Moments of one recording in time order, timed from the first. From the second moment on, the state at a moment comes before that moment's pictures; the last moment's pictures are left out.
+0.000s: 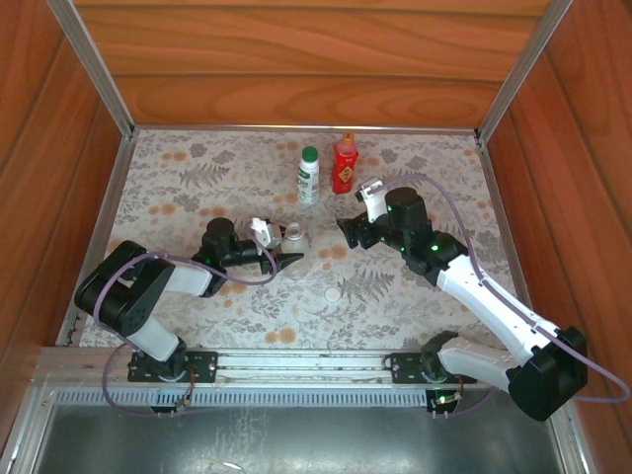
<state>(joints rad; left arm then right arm) -0.53 1.59 0.40 1.01 0.80 0.16 0.62 1.09 0.86 -0.34 -0.05 -0.01</state>
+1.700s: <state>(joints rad) -0.53 1.59 0.37 1.05 0.87 0.23 1.07 1.38 0.54 -0.23 0.19 0.30</state>
